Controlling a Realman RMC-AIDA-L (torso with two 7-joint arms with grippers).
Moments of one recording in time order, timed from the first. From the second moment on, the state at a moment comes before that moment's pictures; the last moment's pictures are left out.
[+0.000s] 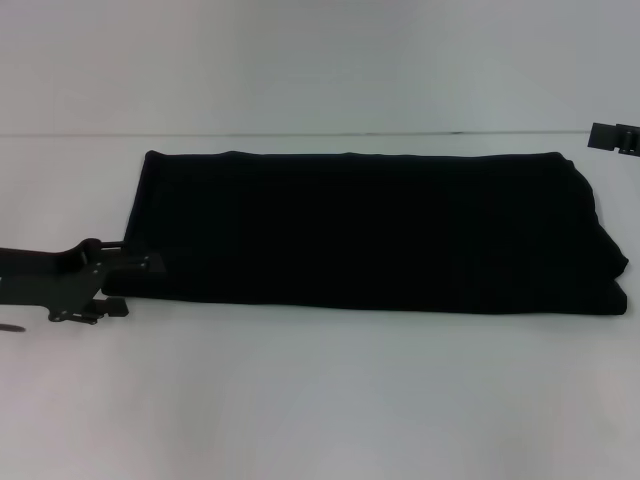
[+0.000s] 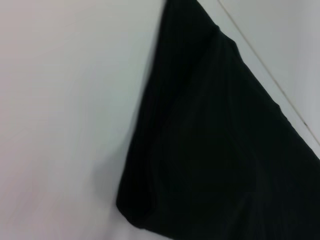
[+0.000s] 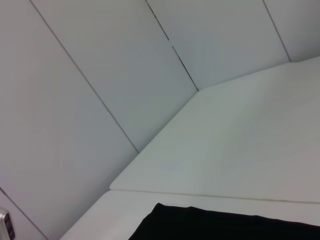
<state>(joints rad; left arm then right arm) -0.67 -1.87 0.48 0.44 2.41 1.35 -2.64 0.61 1.92 -0.37 -0.76 -2.08 -1.63 1.94</state>
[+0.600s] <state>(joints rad) -0.69 -1.87 0.50 0.41 2.43 1.27 -2.65 0.61 1.92 -0.36 -0.76 -2.08 -1.62 1.94</state>
